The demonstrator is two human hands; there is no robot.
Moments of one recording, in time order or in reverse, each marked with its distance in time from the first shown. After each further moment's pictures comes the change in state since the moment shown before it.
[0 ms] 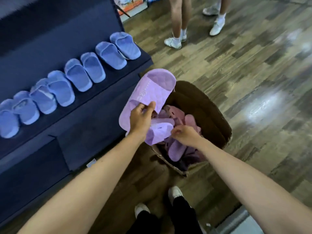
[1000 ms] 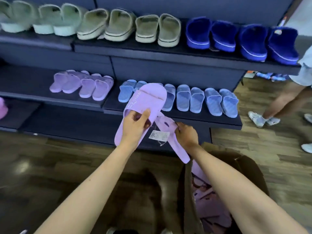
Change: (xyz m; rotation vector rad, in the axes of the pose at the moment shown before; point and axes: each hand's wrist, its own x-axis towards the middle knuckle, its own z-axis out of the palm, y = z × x) left_hand -0.103 0.038 -0.296 -0.515 0.655 0.110; right_hand -0.011 -0.303 0.076 -0.495 0.198 -0.693
